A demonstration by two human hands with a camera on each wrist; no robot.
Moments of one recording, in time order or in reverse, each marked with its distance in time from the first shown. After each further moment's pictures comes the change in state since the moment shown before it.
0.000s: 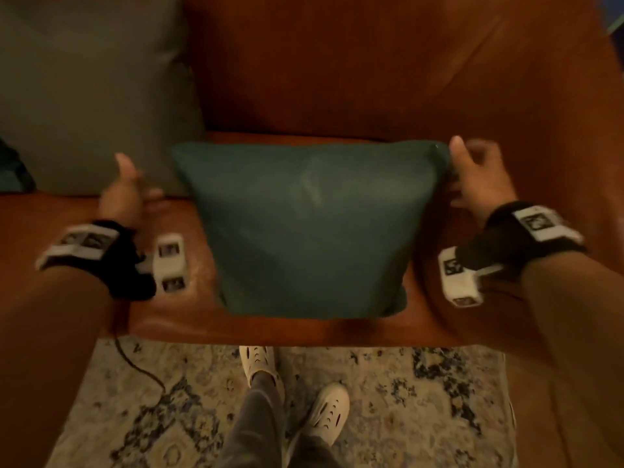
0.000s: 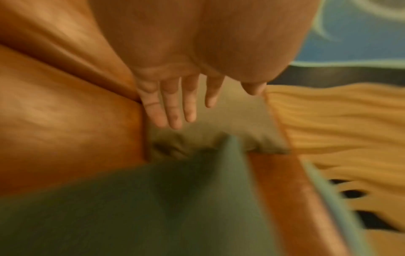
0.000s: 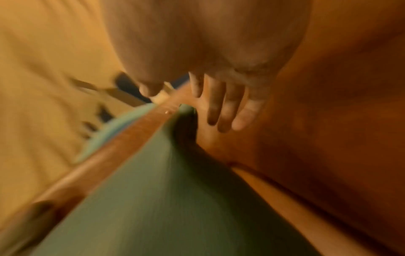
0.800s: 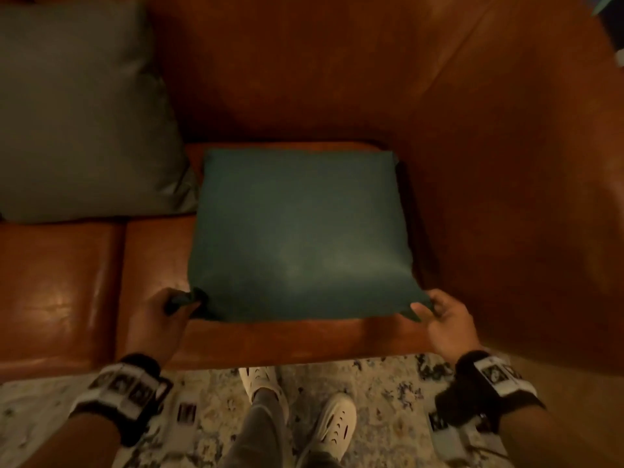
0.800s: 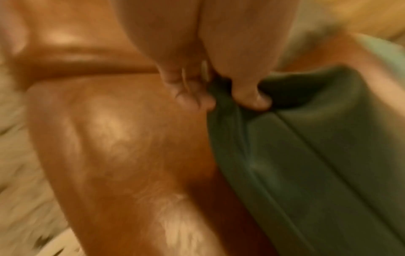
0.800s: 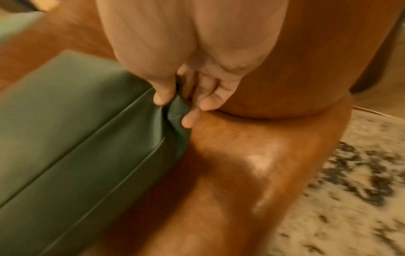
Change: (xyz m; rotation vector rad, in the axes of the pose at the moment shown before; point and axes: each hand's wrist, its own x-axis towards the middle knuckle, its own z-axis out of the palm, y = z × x) left_hand -0.069 -0.112 0.015 0.654 -0.154 0.219; right_hand -0.106 0.169 0.048 -0.031 -0.130 0.146
